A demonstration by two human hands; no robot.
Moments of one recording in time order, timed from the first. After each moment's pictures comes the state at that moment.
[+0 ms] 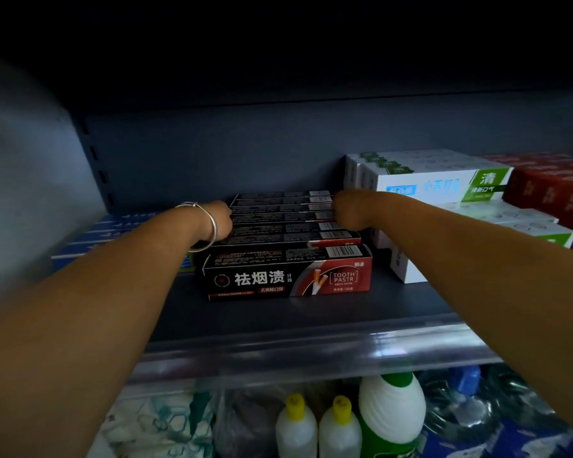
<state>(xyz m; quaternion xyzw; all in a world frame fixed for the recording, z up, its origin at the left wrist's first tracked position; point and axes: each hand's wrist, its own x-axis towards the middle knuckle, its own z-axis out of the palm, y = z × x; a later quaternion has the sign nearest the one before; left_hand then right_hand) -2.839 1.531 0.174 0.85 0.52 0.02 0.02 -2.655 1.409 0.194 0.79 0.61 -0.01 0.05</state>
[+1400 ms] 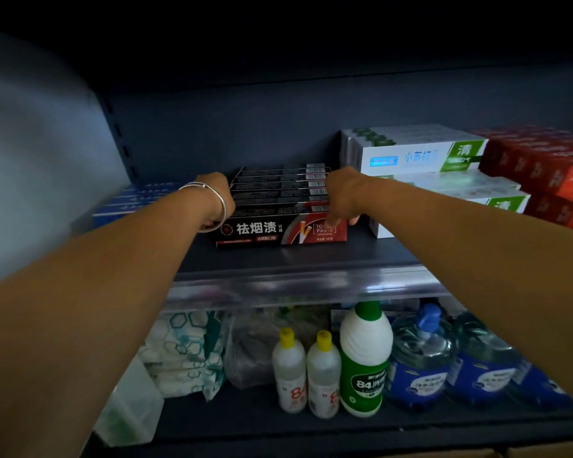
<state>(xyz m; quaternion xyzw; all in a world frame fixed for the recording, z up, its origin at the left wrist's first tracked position) -2.861 1.446 0.187 0.82 0.57 0.06 0.00 -2.688 1.336 0.199 0.79 0.61 -0.07 0.01</state>
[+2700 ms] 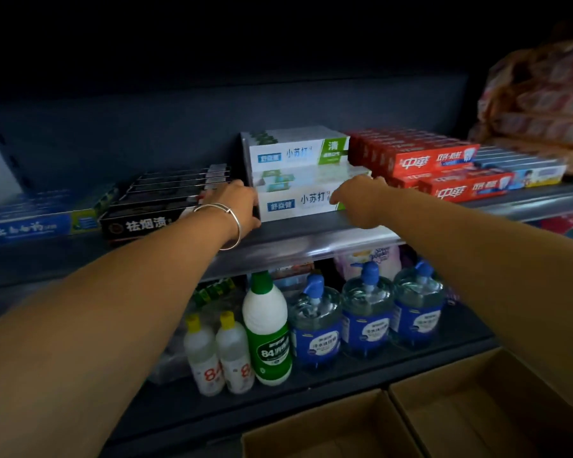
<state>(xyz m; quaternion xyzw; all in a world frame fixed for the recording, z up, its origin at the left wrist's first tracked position) -2.729 1.293 0.166 0.92 0.38 0.10 -0.06 -2.560 1.178 0.174 0.83 0.54 0.08 0.10</state>
